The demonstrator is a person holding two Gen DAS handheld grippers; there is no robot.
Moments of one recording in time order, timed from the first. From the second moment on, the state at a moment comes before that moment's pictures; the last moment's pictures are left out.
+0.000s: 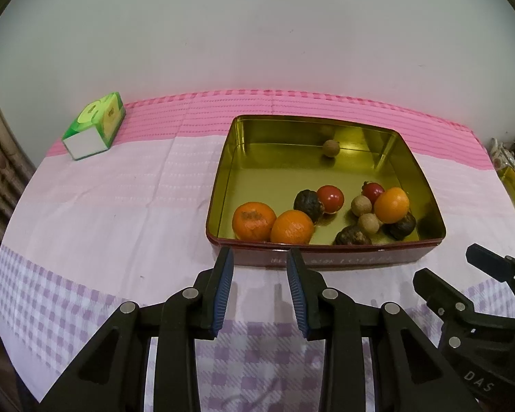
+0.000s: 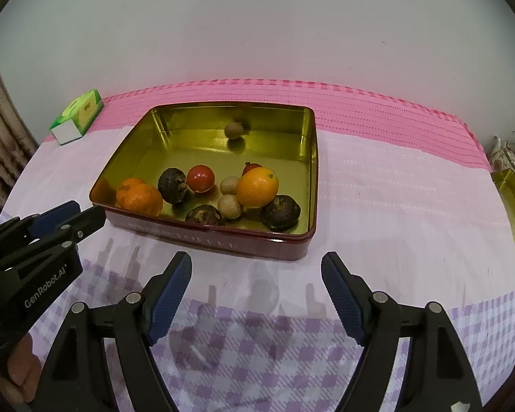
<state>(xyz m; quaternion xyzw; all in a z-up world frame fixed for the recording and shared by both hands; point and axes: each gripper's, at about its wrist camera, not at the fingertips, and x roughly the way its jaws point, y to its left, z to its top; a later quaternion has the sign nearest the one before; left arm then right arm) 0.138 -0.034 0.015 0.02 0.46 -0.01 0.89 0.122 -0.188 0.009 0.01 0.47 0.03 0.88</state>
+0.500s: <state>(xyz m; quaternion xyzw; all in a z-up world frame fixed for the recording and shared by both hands) 0.125 -0.033 0.024 0.01 0.45 -0.01 0.89 0.113 -0.188 0.018 0.01 0.46 0.03 0.89</state>
